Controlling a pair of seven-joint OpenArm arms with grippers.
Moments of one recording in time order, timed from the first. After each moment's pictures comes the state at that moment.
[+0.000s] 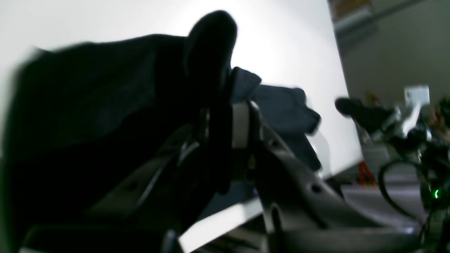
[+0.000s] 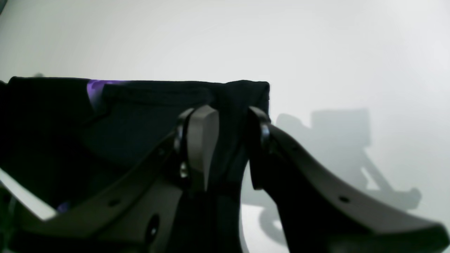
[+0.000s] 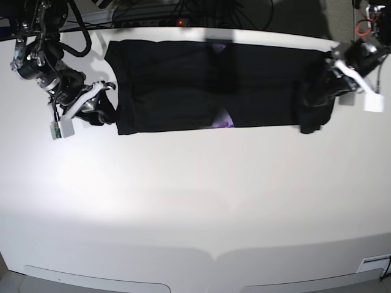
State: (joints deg) left arm 26.9 -17.0 -17.7 100.8 -69.9 -31.8 46.8; right arm -18.1 15.7 21.6 105.8 38.9 31.4 -47.8
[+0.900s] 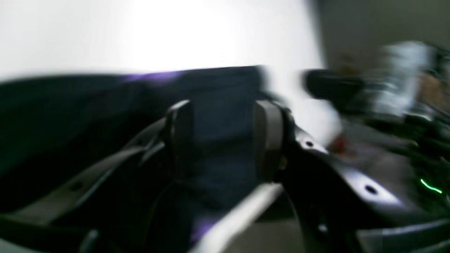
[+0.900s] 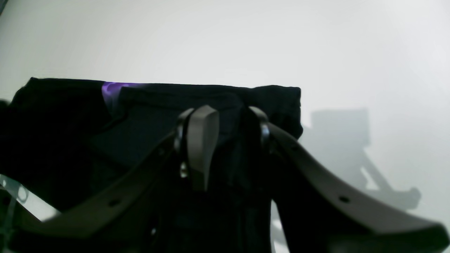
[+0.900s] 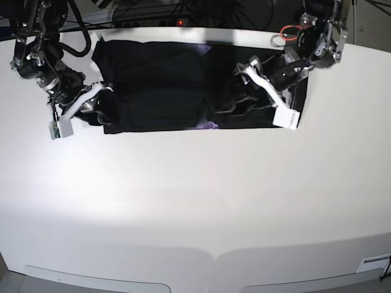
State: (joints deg) left arm 17.0 -10.8 7.4 100.7 -60.4 -30.1 39.3; right arm -18.1 15.7 21.6 105.8 38.9 31.4 -47.8
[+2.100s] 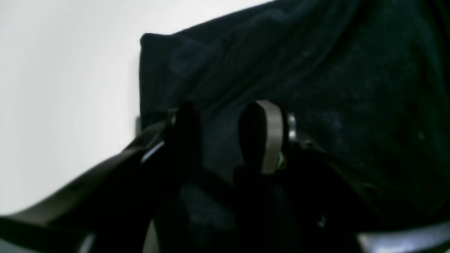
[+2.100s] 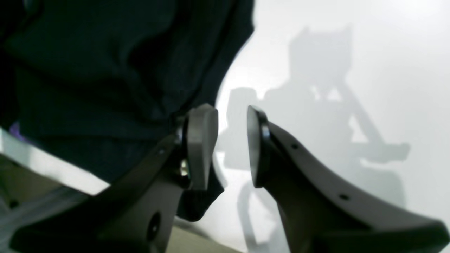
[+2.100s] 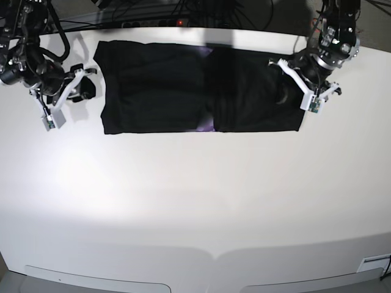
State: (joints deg) left arm 20.0 -11.2 -4.2 88.5 -8.6 -23.0 19.1; right arm -18.1 22.6 23.3 105.7 39.4 31.6 -67.2
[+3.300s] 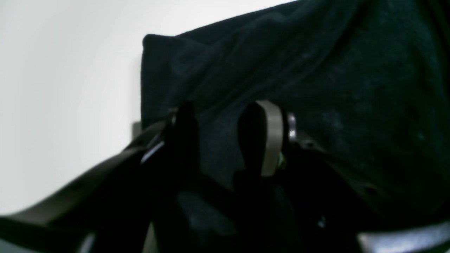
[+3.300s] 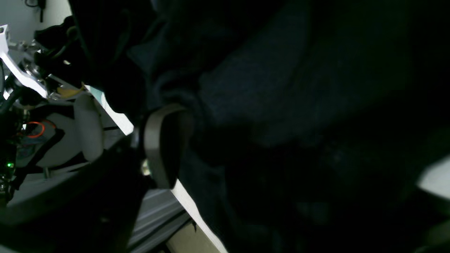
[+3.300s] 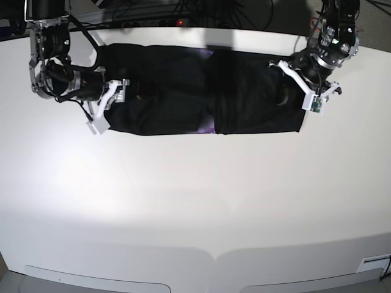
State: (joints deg) left arm 20.1 -11.1 -4.2 88.0 -9.0 -23.0 18.4; right arm -8.1 22.3 4.9 81.5 61.4 32.8 -70.4
